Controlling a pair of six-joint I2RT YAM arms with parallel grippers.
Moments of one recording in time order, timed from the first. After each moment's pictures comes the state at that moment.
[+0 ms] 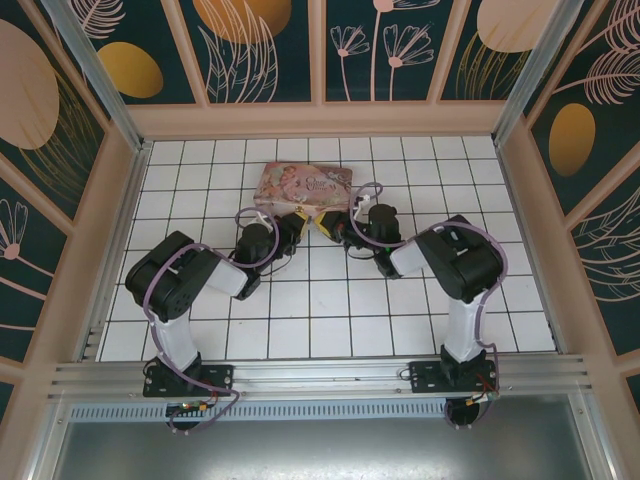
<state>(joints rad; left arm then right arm) -0.59 1.85 0.57 1.14 0.11 -1.59 0.55 1.91 0.74 0.98 -0.55 1.36</state>
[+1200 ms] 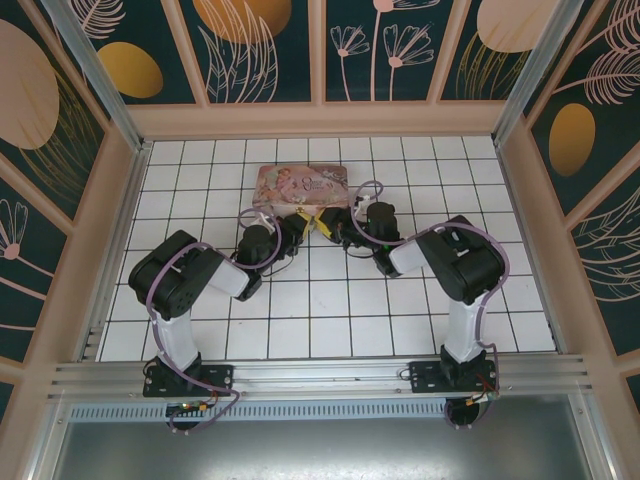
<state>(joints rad) -0.60 1.87 0.57 1.17 0.13 -1.56 0.55 1.91 0.75 0.95 -0.54 1.45</state>
